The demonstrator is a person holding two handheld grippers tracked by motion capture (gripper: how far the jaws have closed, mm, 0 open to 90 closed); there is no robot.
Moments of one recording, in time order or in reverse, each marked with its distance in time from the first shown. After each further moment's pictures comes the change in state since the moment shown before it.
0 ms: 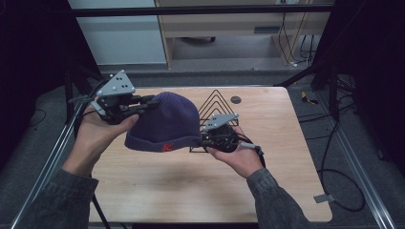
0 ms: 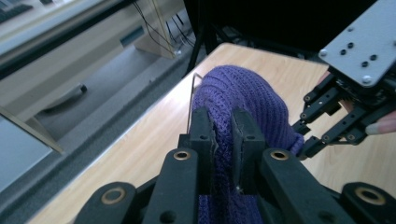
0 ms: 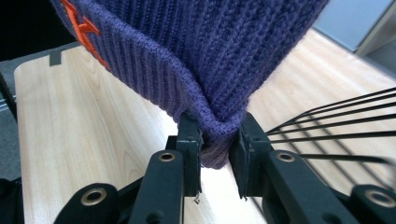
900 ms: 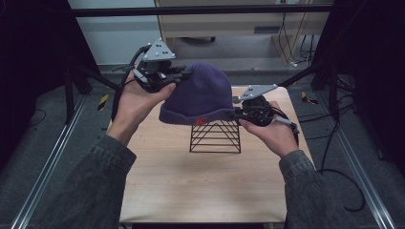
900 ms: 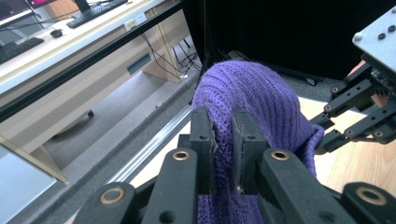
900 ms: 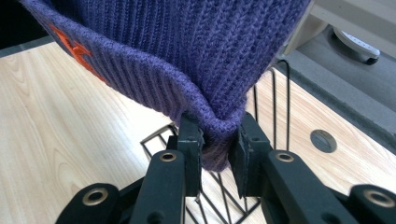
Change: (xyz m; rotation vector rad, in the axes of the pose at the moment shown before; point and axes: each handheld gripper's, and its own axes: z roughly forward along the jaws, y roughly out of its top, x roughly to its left) left arm 0.002 0.075 0.068 -0.071 0.027 0.025; right arm -0.072 0.014 -0.072 0.017 -0.180 0.036
